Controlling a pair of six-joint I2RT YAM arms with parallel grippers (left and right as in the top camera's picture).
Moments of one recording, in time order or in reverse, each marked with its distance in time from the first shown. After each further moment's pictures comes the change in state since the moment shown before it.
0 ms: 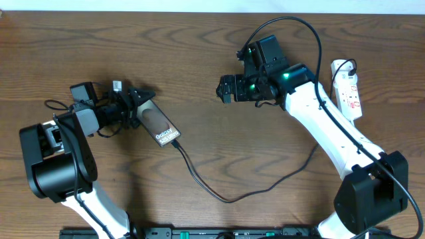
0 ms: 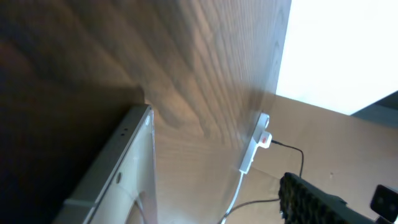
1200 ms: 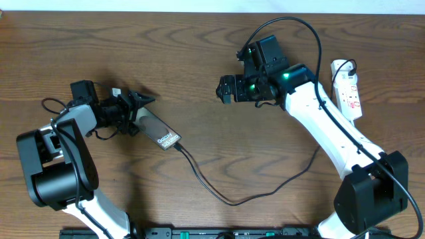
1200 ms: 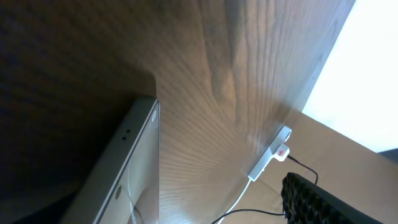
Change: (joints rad) left arm -0.010 -0.059 0.043 -0.298 -0.156 -0.027; right arm 0.003 0.000 0.000 -0.003 -0.006 0.000
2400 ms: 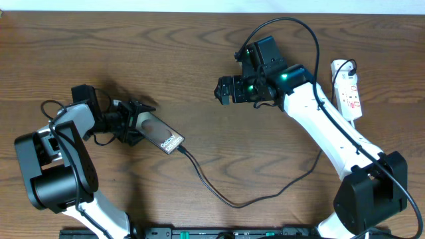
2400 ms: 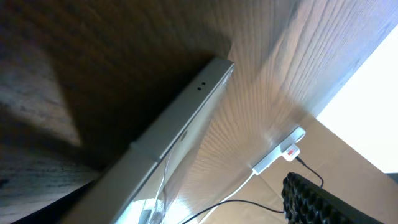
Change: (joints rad) left arm 0.006 -0.012 0.011 -0.221 -0.053 -0.007; right arm 0.010 0.000 0.000 0.000 0.000 0.000
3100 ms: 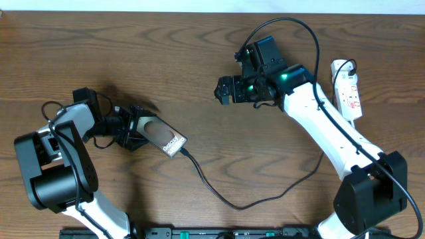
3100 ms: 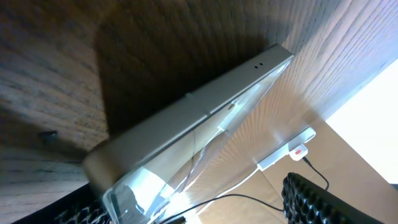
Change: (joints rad) left arm 0.000 0.001 0.001 -0.097 -0.023 0.002; right arm 0.000 0.000 0.000 0.000 0.000 0.000
